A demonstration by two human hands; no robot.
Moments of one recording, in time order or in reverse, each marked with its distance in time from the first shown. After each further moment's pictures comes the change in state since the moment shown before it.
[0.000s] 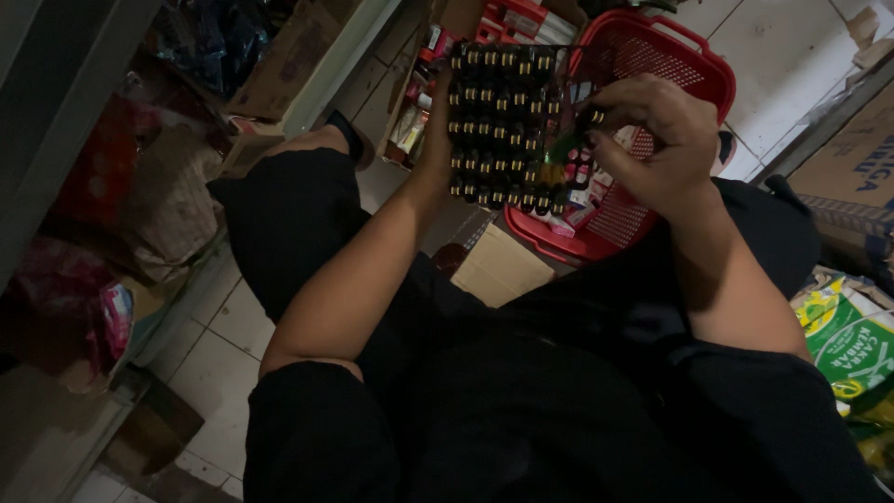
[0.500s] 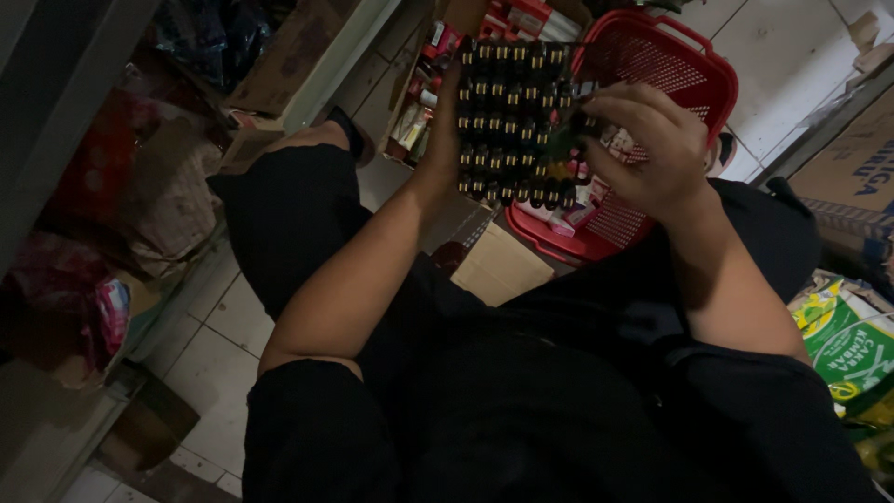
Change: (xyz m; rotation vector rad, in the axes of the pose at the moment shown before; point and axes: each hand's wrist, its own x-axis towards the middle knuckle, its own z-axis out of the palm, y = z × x) left_hand 0.000 0.000 0.005 0.010 -0.066 0.075; right_hand 0.001 -0.001 0.006 -0.251 -0.061 -0.121
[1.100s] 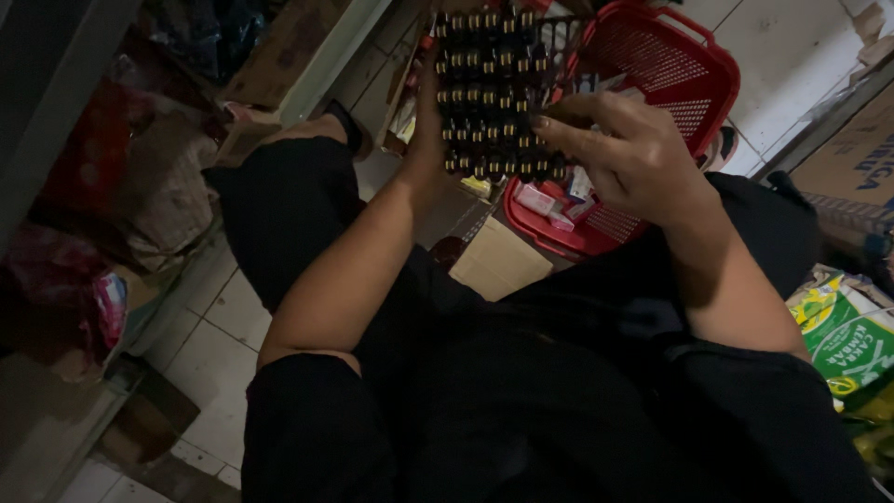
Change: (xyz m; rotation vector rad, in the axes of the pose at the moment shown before) left_hand -0.009 0.007 -0.007 -0.146 -0.026 0.004; right_hand 0.019 -0.014 0.001 -0.070 -0.133 -0.198
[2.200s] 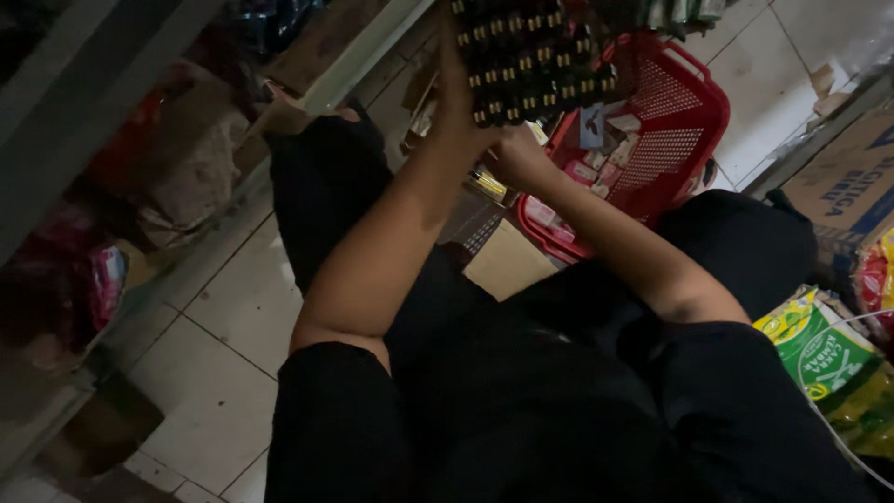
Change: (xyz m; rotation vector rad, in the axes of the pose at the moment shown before) left_hand 0.037 0.015 -0.016 -0.448 0.010 0.194; right_hand -0.021 0.039 0.234 0.056 -0.429 0.429
